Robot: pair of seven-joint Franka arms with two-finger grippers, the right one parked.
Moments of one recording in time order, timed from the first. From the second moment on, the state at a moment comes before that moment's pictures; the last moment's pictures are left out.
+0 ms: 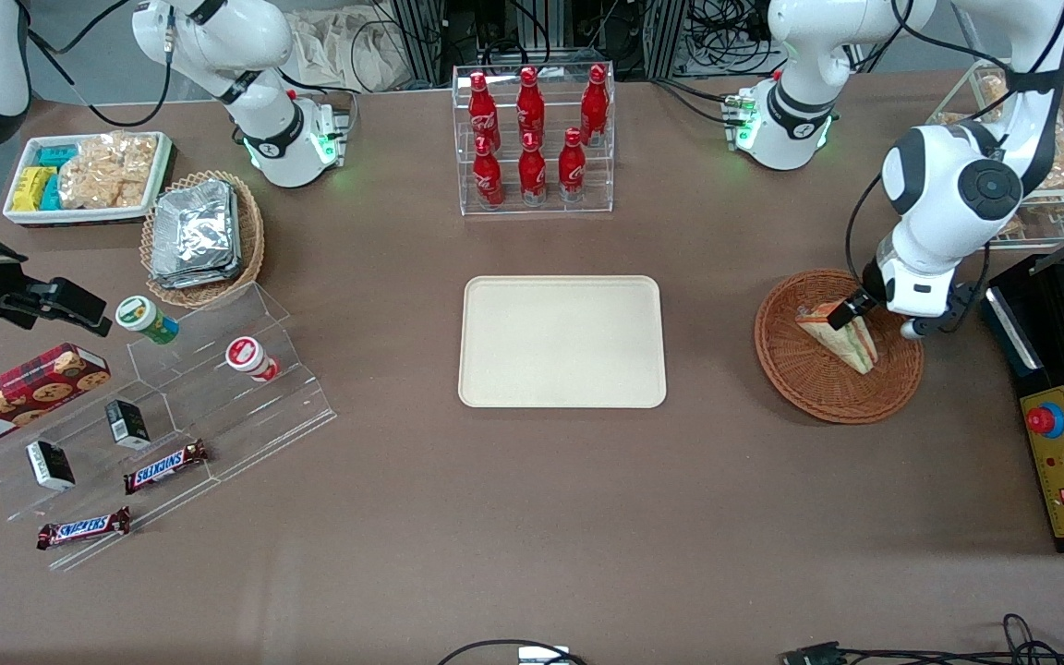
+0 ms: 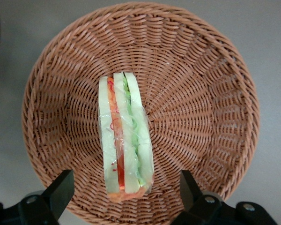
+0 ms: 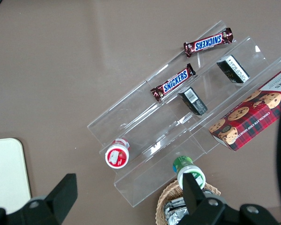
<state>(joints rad) 0.03 -0.05 -0.03 -2.54 0.02 2.49 -0.62</state>
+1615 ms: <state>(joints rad) 0.10 -0.01 -0.03 -2.58 0.04 2.56 -0.36</state>
